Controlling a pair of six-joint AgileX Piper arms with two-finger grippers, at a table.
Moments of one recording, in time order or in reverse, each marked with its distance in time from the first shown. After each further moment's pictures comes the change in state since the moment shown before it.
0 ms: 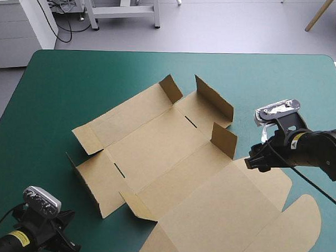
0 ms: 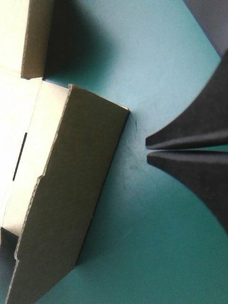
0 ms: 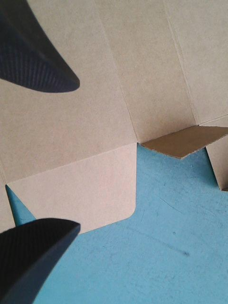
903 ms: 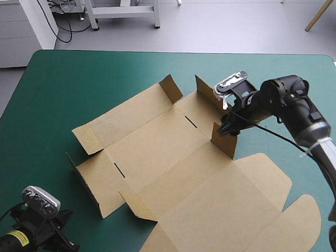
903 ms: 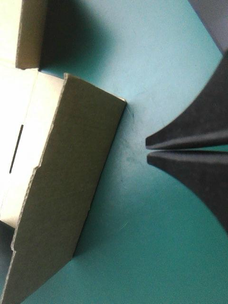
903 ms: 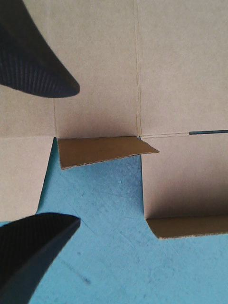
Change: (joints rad) left arm 0.000 0.000 0.000 0.025 0.000 0.000; right arm 0.000 0.459 -0.263 0.074 -0.089 -0.293
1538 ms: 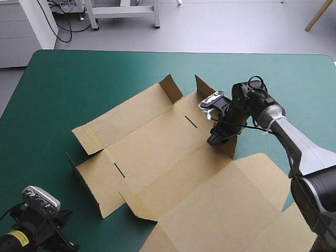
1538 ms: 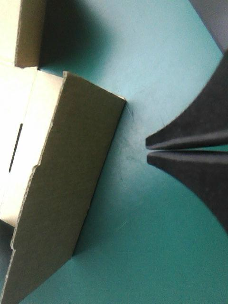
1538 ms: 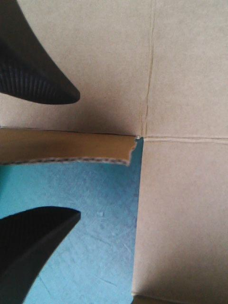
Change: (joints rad) left arm 0.000 0.000 0.000 0.006 0.000 0.001; right arm 0.000 0.307 -0.013 0.019 -0.025 -0.111
